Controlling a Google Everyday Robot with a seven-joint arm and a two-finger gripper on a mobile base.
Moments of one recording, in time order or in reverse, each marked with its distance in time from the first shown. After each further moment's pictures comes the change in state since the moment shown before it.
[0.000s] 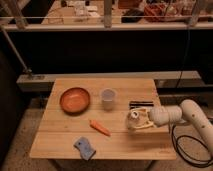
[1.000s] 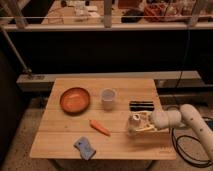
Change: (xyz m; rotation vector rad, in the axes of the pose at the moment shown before) arm 0.030 0.007 -0.011 0.015 -0.030 0.041
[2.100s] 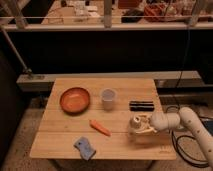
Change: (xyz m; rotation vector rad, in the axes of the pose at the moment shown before) arm 0.030 0.000 -0.007 0.000 0.005 0.036
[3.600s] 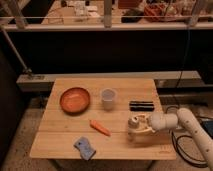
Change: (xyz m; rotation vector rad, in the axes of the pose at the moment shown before) arm 0.013 -0.006 0.006 0.011 0.007 0.024
